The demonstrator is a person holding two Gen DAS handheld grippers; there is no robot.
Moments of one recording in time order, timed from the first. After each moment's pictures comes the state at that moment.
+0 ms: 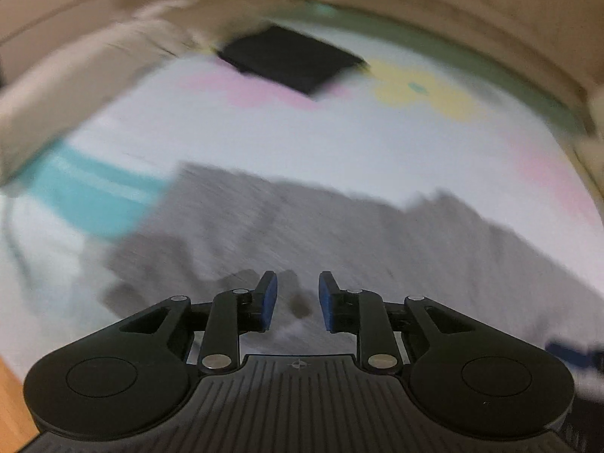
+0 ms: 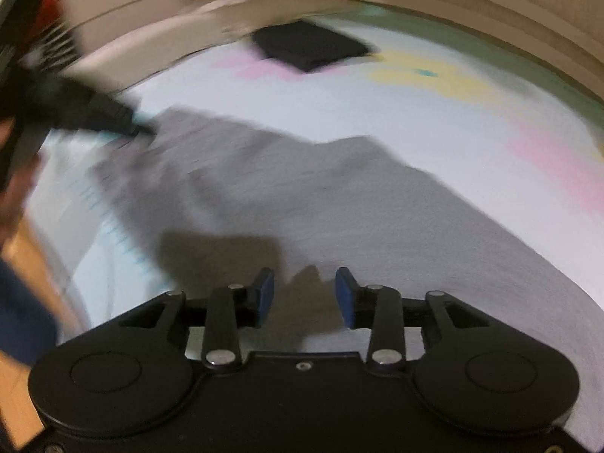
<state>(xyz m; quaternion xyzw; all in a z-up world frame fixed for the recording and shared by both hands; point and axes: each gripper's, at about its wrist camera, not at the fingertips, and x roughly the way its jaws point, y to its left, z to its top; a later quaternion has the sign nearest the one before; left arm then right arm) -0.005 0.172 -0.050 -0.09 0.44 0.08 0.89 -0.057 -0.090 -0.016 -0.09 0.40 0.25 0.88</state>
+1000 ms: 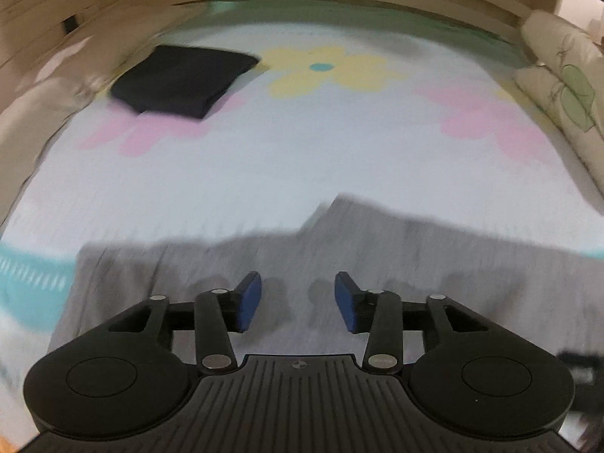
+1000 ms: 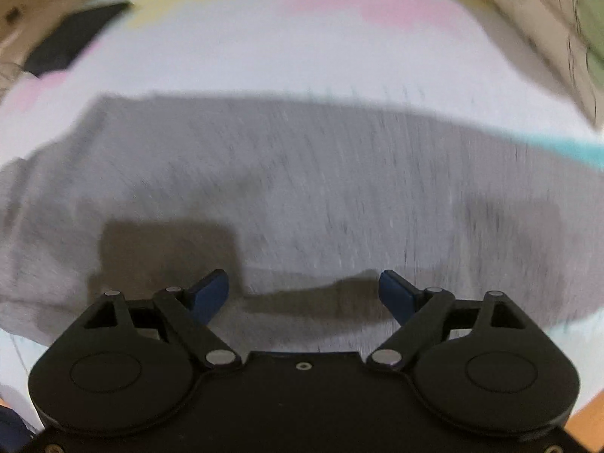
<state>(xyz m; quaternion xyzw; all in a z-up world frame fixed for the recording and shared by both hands) 0.068 0.096 -0.016 0.00 0.46 -0.02 0.89 -0.026 -0.194 -0.071 0.05 0.56 0.00 0.83</state>
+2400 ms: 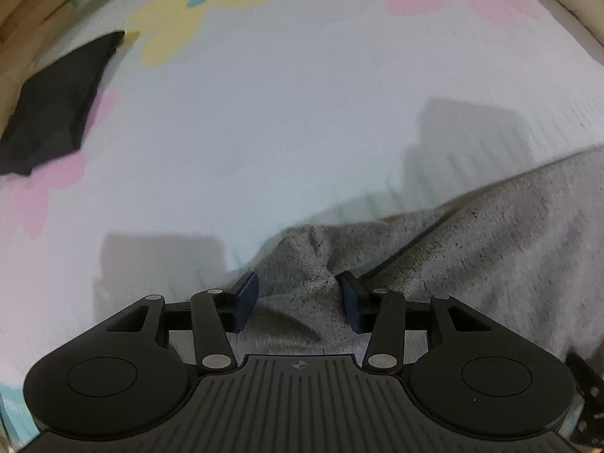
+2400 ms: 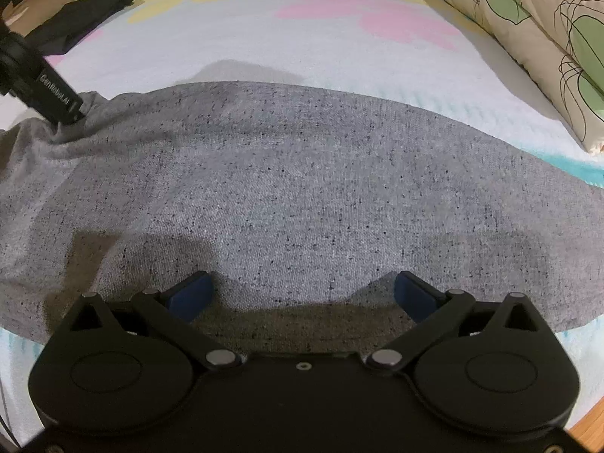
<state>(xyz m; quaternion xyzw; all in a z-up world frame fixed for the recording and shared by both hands) 0.112 0.016 -0.093 0.18 0.57 -0.11 0.80 -0.052 -0.179 -0.091 0.00 0.51 -0.02 0.86</state>
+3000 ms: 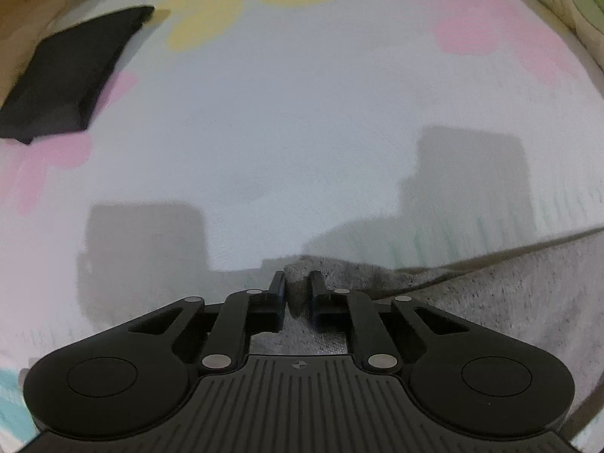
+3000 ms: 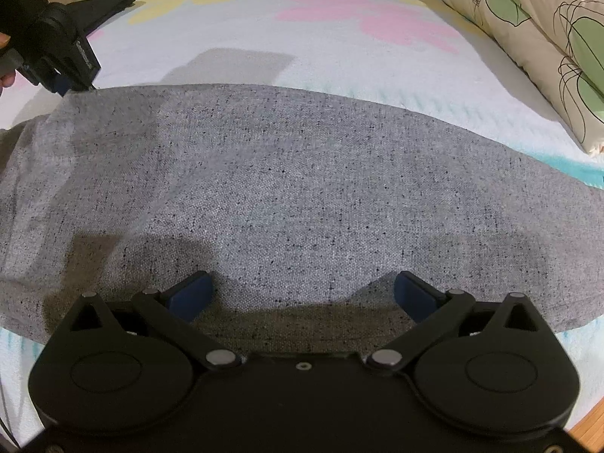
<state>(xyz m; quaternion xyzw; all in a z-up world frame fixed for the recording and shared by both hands) 0.133 0.028 -0.075 0.11 0.58 -0.08 0.81 -0.055 -0.179 -0.093 0.00 0.50 -0.02 0.86</state>
